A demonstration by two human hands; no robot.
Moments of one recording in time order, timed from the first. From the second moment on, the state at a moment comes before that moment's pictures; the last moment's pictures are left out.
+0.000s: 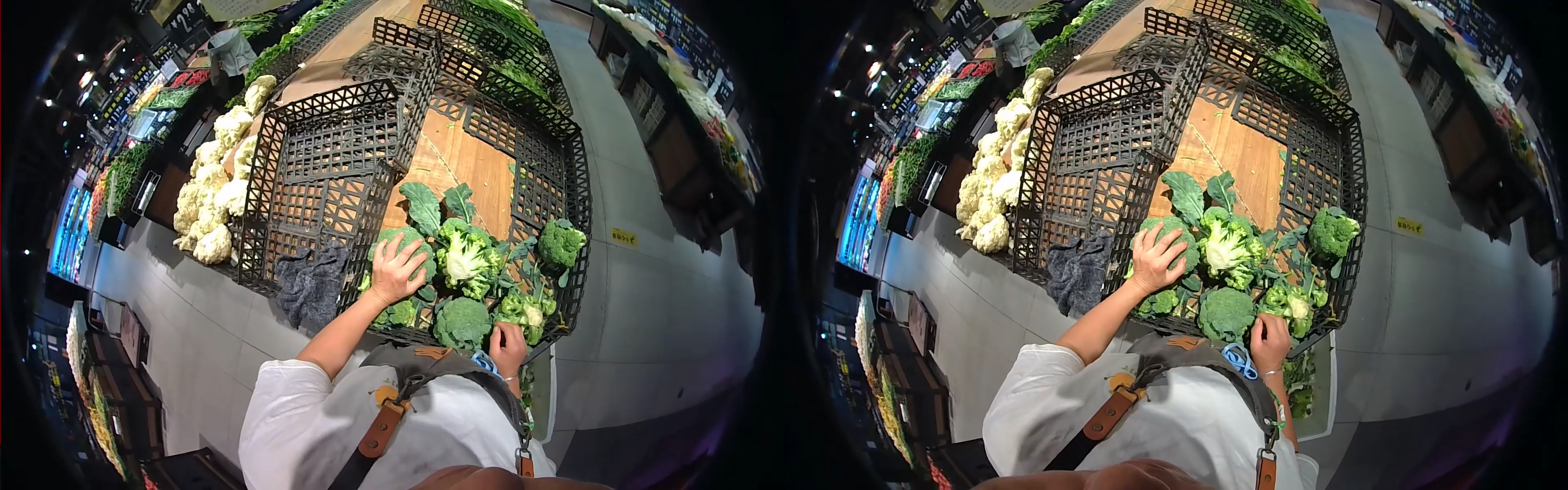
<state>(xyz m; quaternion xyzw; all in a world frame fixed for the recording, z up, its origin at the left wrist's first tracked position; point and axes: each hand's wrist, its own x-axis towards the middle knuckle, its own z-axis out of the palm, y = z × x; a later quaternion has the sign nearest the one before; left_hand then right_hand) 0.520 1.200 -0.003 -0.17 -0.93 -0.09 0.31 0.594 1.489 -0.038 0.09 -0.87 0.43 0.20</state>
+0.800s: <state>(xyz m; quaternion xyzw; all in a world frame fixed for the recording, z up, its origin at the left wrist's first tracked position) 0.526 1.220 -0.012 -0.16 -0.94 -0.07 0.30 0.601 1.493 -0.037 0.08 -0.88 0.44 0.15</state>
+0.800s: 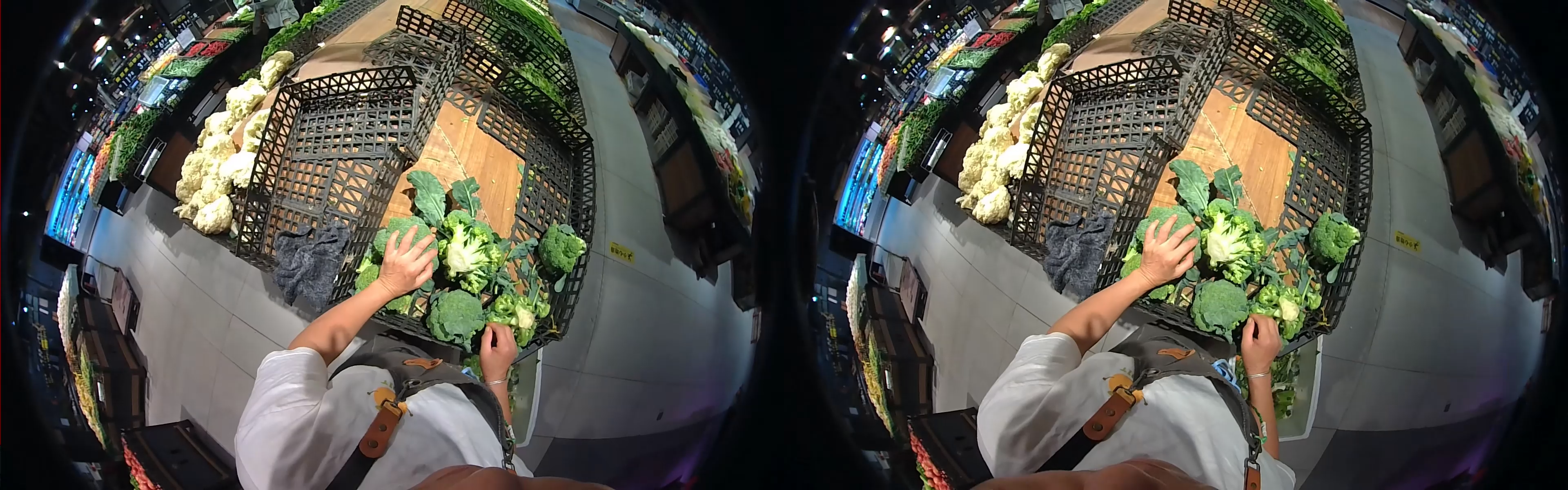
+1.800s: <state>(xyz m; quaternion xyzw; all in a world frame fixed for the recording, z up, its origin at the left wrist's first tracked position) 0.574 0.939 0.061 0.10 -0.93 -0.10 0.33 0.570 1.376 0.022 0.01 -0.85 0.44 0.30</state>
